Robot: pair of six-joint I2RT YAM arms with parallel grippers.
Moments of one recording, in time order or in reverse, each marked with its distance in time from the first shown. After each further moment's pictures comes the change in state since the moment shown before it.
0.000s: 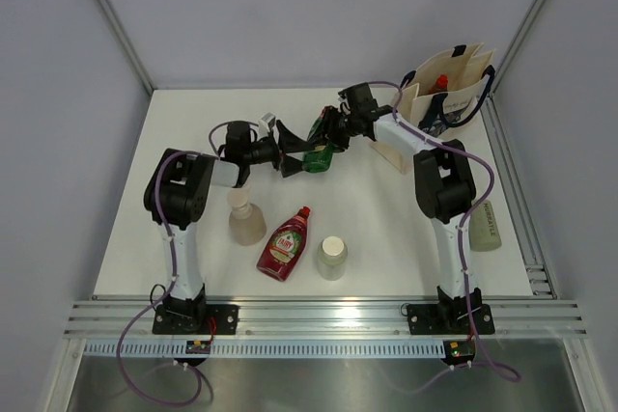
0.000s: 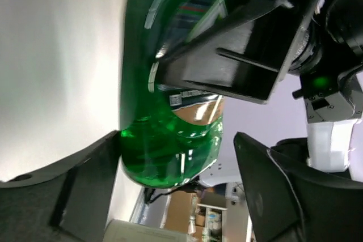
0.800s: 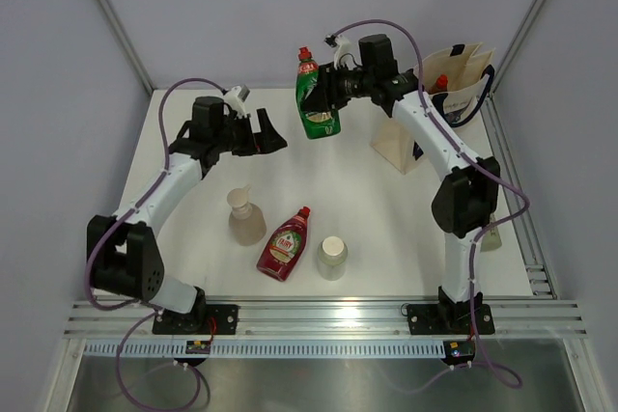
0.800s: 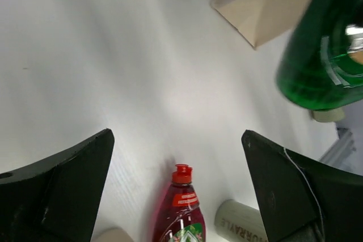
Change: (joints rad) left arm 0.024 -0.599 0.115 -1.032 -0.478 0.977; right arm 0.009 -0.183 0.239 -0.071 -0.229 -0.555
